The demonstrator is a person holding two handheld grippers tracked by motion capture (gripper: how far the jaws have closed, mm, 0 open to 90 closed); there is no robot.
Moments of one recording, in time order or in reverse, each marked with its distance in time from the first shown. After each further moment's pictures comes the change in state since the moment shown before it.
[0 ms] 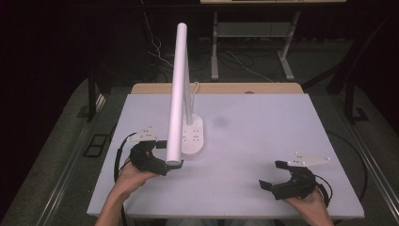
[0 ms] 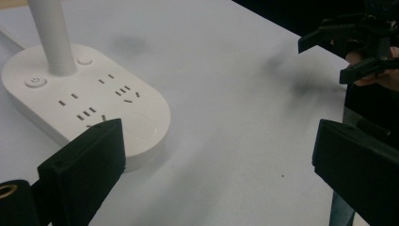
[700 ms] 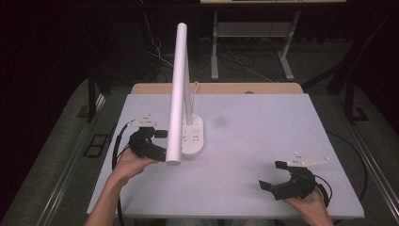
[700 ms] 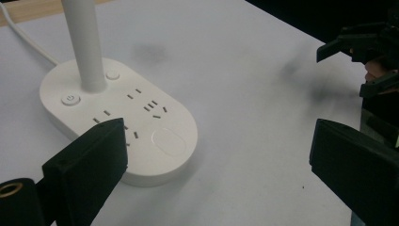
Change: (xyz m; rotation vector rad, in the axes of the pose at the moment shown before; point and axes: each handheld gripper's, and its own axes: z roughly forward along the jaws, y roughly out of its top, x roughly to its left) left arm 0.021 0.025 0.001 0.031 0.023 0.001; right arm 0.000 -0.001 0.001 0.008 -0.001 -0.003
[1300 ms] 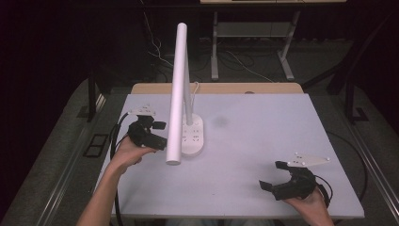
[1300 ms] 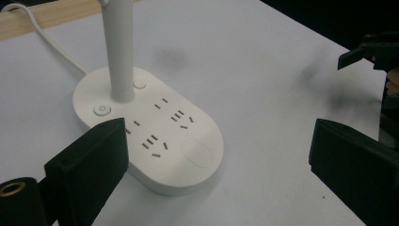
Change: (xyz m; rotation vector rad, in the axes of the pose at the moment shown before) left arm 0.022 0.021 0.000 0.032 0.031 -0.007; right arm 0.000 -0.001 -0.001 0.001 0.000 0.001
